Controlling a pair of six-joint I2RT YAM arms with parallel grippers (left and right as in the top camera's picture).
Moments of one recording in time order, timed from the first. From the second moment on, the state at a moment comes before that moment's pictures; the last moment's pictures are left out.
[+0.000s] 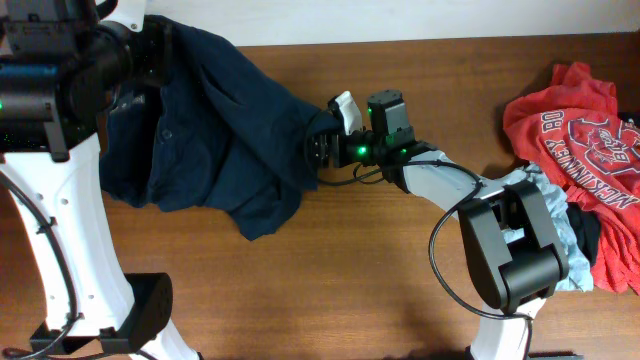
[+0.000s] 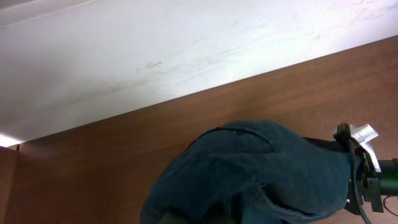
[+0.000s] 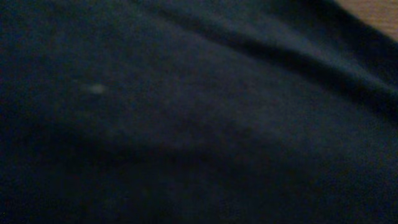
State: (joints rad) left arm -0.05 1.89 2.73 -1.46 0.08 0.22; right arm 0.34 2.00 1.22 0.13 -0.71 0.34
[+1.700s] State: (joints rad) left arm -0.05 1.79 2.72 -1.39 0.10 0.19; right arm -0.09 1.29 1.30 -0.43 -0.95 0.31
